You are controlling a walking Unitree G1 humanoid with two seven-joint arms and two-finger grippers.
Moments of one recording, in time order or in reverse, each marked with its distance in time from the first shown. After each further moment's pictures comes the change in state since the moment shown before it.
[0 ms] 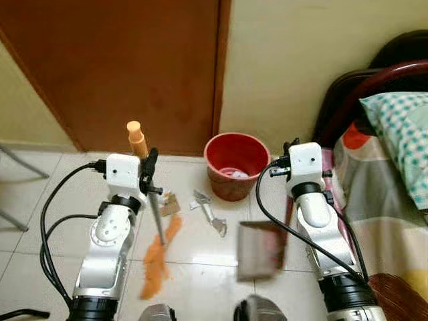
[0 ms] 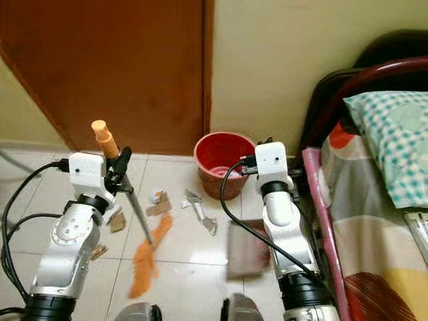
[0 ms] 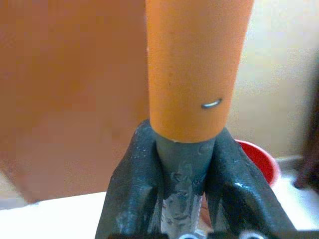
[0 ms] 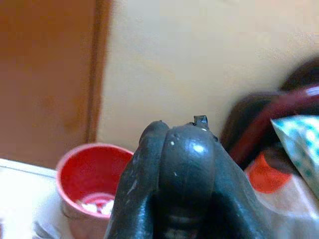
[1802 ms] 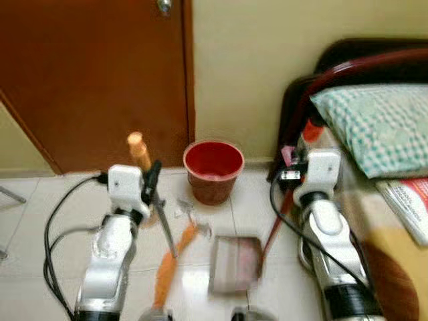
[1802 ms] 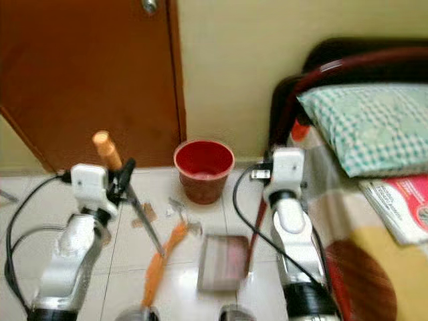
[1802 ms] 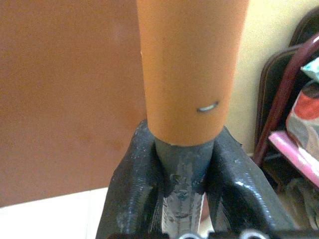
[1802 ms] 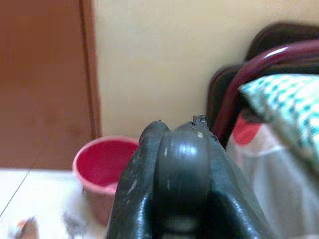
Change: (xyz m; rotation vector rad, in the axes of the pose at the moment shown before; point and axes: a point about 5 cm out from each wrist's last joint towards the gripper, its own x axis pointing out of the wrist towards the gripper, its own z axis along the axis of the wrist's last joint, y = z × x) left arm -0.013 0.009 -0.011 -0.063 0.028 0.041; right arm -0.010 0.007 -0.007 0.170 0.015 0.101
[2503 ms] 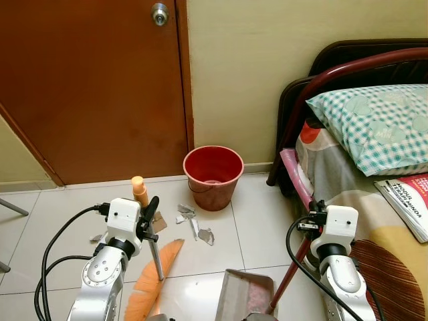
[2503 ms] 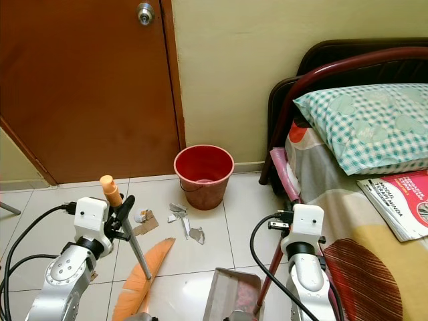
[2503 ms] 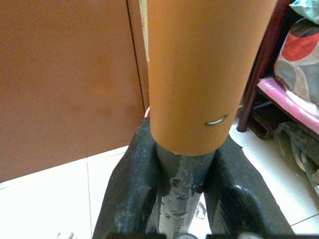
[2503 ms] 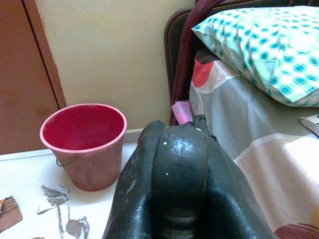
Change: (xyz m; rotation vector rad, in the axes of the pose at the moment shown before) left arm -0.038 0.014 -0.057 0.048 0.217 -0.092; right arm -0.069 -0.029 -0.067 0.066 0.172 -0.165
